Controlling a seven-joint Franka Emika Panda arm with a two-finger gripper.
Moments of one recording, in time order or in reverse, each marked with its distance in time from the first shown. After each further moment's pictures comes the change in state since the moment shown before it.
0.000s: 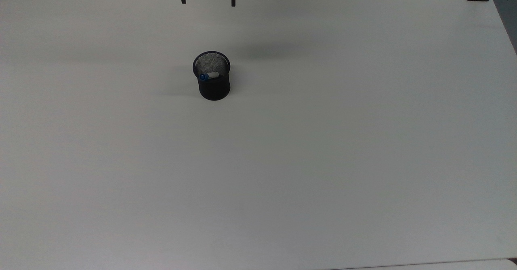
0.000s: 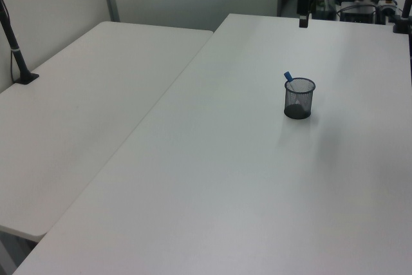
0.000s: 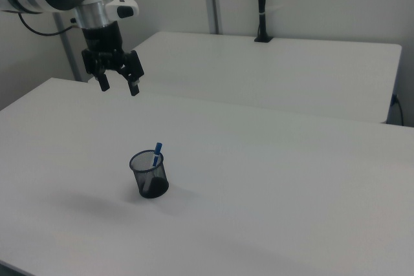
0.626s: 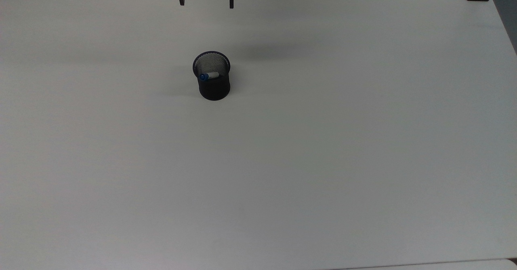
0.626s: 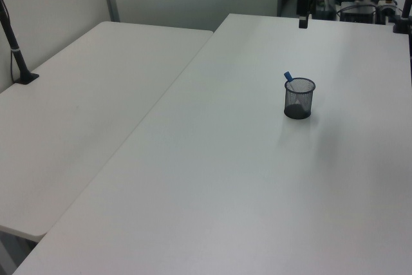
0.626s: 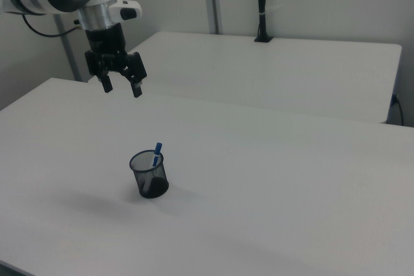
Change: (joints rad) arm -0.002 0.008 -0.007 0.000 0.000 0.004 0.001
